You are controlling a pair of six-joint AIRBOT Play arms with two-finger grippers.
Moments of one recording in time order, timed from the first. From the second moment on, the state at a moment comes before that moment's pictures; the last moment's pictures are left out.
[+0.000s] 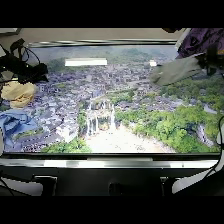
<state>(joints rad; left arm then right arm) 0.04 -1.68 2.01 1.34 -1.56 -1.77 -0.49 -1.87 2.07 2.42 -1.02 -1.30</state>
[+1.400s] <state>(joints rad) 0.04 -1.68 2.01 1.34 -1.62 -1.78 -0.82 -1.59 1.60 1.45 -1.57 -1.11</state>
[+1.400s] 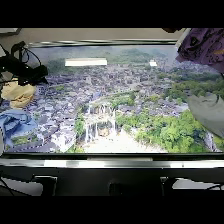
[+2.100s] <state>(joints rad) 0.04 -1.68 2.01 1.34 -1.62 -1.78 -0.82 -1.57 1.34 1.23 -1.56 -1.11</state>
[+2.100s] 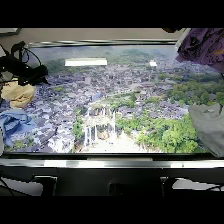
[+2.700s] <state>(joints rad) 0.04 -1.68 2.01 1.34 -1.62 -1.78 -0.75 -1.56 1.50 1.41 -1.43 -1.21</state>
